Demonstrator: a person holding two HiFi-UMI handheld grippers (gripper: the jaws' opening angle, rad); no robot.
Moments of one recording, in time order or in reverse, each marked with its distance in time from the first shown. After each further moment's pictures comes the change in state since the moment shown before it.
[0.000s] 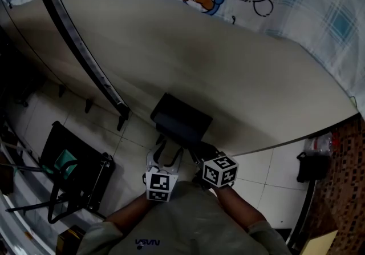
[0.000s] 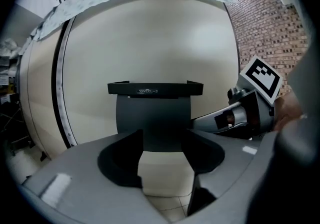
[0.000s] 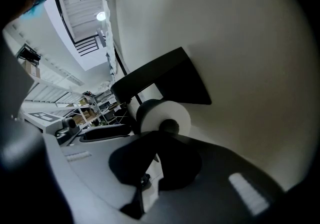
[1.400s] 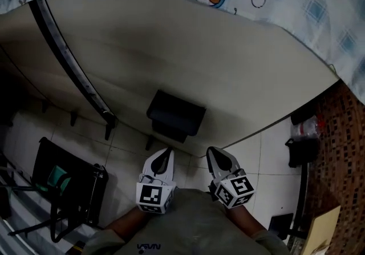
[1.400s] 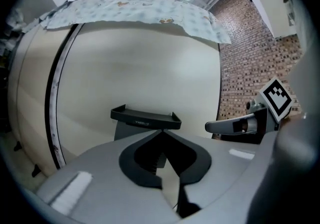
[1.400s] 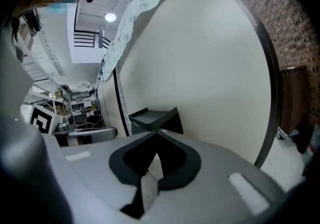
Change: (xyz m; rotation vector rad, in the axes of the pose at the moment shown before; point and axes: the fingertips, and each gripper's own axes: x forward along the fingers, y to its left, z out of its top) left arm -0.061 -0.014 0.052 -0.138 -0.199 -0.173; right arm -0.114 0.037 0.034 -0.165 -0.238 -0.340
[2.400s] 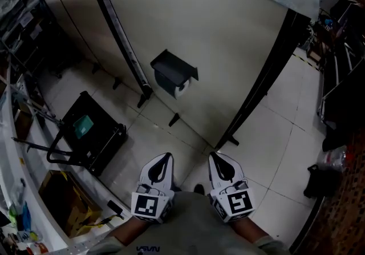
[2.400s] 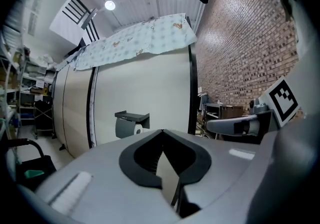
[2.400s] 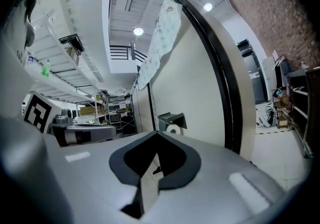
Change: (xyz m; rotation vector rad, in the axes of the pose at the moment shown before) left arm -0.106 -0.226 -0.028 0.087 -0.047 0.407; right arm -0.203 -0.043 -0.019 -0.121 -0.074 0.377
